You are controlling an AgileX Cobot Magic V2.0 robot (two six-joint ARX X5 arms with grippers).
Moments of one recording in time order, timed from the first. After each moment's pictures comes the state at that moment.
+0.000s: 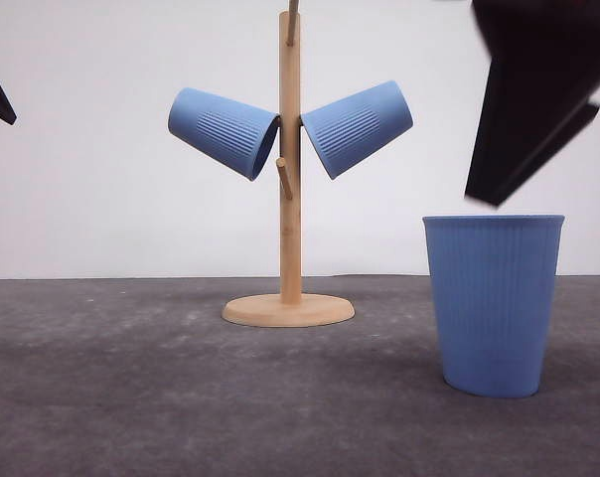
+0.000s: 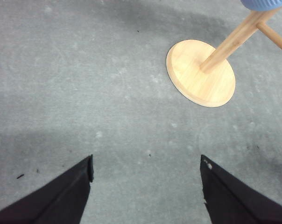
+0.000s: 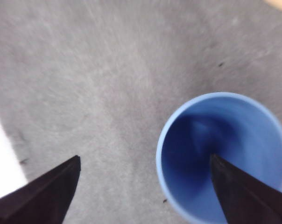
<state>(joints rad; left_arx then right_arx) -0.01 0.90 0.80 -0.55 0.34 -0.15 0.63 1.25 0.99 -0.86 -0.21 -0.39</state>
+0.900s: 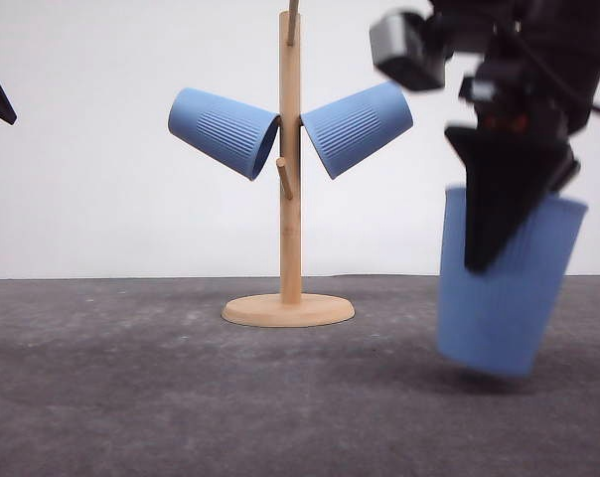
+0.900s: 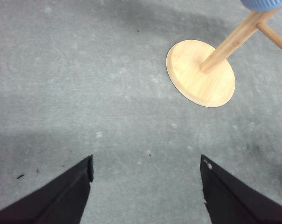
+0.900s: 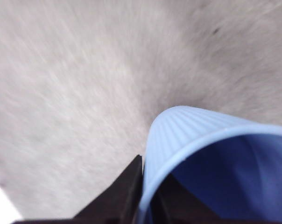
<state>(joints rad) -0.01 0.90 0.80 -0.55 0.34 -0.15 0.62 1.36 1.03 -0.85 -0.16 -0.22</state>
